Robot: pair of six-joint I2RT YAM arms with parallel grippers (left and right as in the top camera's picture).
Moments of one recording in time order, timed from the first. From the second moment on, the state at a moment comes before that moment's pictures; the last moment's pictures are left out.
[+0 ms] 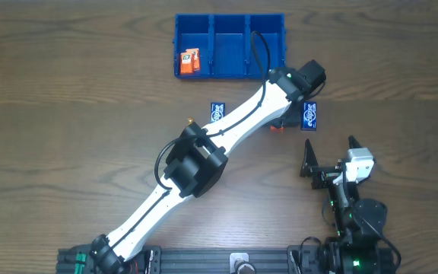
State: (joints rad) left arm -0.87 2.66 2.46 -1.24 -0.06 -0.87; right arm 0.01 0.01 0.01 -0.07 -0.10 0.09
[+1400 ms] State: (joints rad) left arm -0.38 2.26 2.49 -1.23 -0.18 -0.42; right arm 0.01 0.01 0.01 -0.07 -0.10 0.09
